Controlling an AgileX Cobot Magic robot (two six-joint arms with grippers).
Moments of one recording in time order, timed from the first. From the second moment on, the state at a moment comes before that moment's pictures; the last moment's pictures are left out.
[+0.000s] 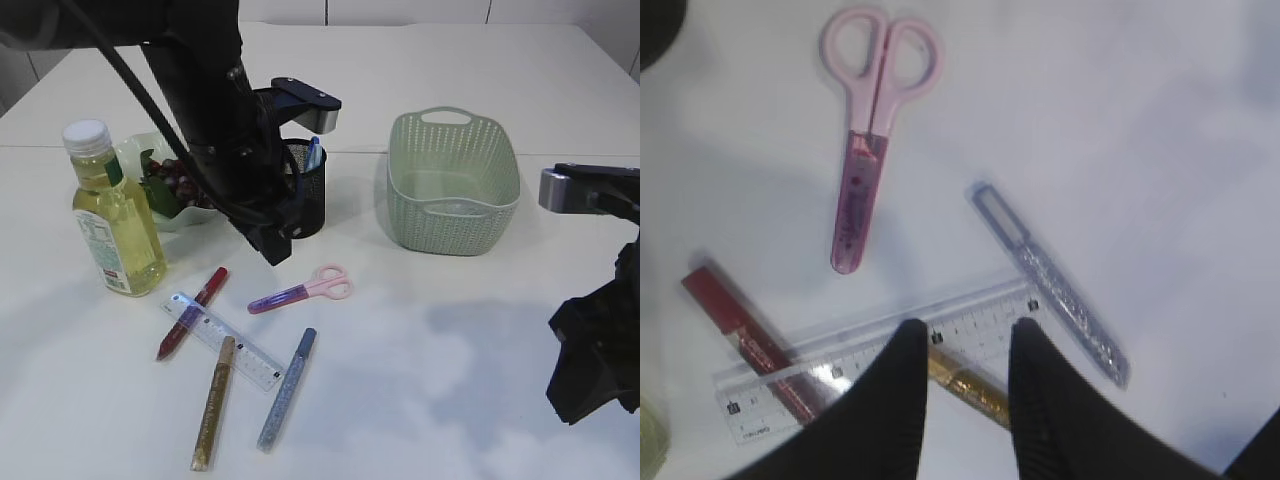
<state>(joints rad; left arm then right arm) -0.59 2.02 -1.68 -0.15 1.13 0.33 0.30 1.31 -0.91 0.26 1.21 -0.03</state>
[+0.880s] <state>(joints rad) -0.59 2.02 -1.69 -0.06 1.15 0.48 0.13 1.49 -1.20 -0.04 1.22 0.16</state>
